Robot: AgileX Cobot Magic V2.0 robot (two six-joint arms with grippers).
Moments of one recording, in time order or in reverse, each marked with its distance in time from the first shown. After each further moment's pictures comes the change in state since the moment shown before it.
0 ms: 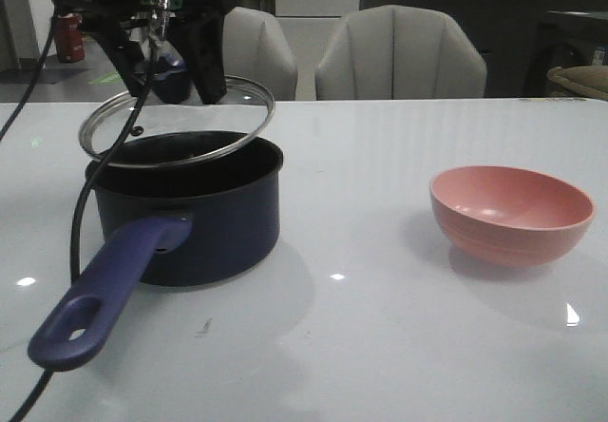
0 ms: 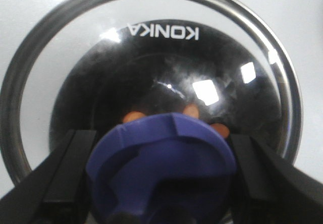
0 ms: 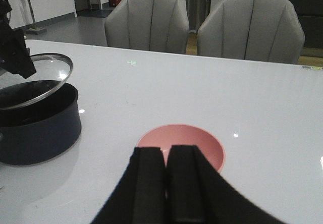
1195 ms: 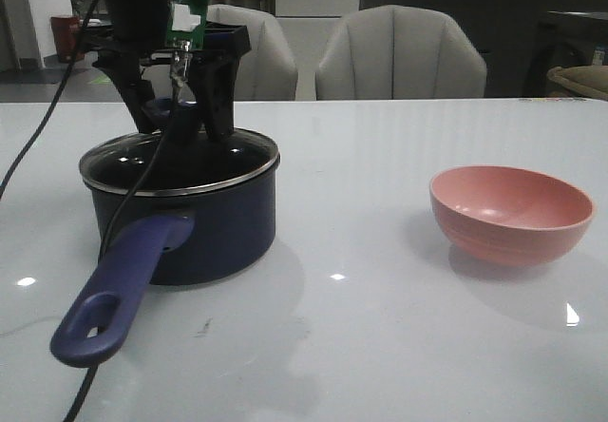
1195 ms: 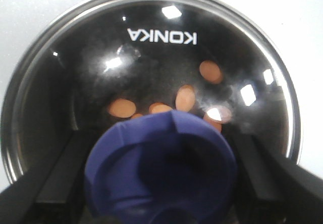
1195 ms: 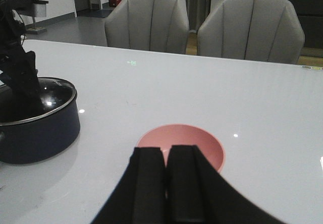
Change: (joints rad) left arm -0.004 0.108 -0.070 -0.008 0.102 0.013; right arm 0.000 0.000 0.000 0.000 0.000 0.000
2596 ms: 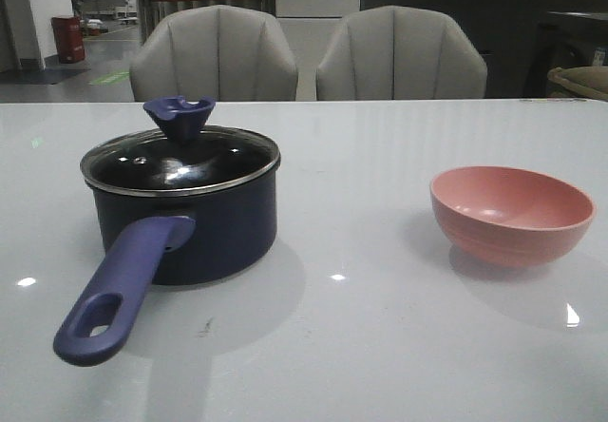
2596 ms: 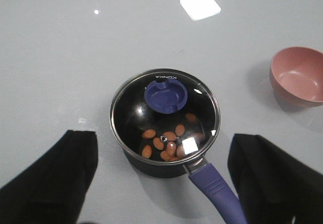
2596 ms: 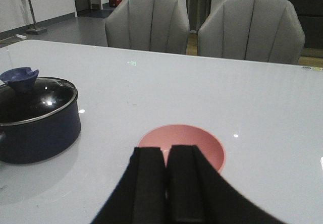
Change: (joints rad) left arm 0.000 -1.087 0.768 0.049 -0.462 0.000; right arm 0.000 0.000 0.000 0.000 0.000 -0.001
